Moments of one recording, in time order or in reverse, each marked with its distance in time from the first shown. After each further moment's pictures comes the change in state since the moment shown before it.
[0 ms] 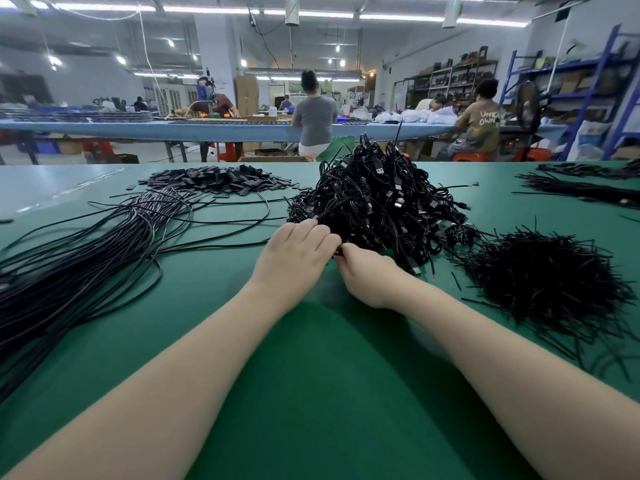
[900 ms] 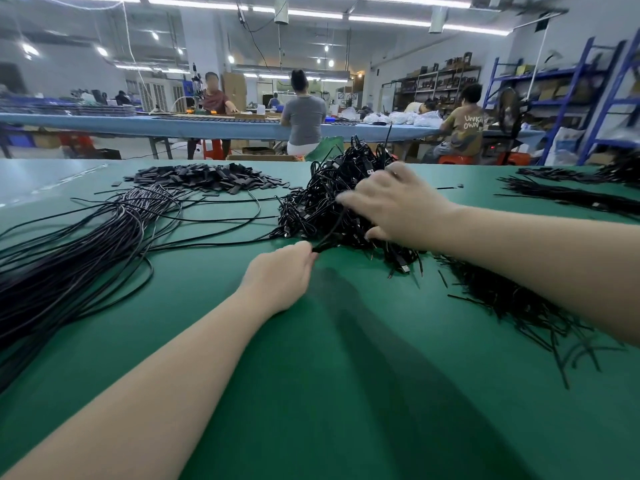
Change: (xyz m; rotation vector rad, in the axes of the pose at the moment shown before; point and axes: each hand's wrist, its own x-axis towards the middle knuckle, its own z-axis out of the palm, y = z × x) left_hand -0.005 0.001 0.006 -0.534 -0.301 -0.442; right_hand 0.002 0.026 -0.097 -1.025 0.182 -0.344
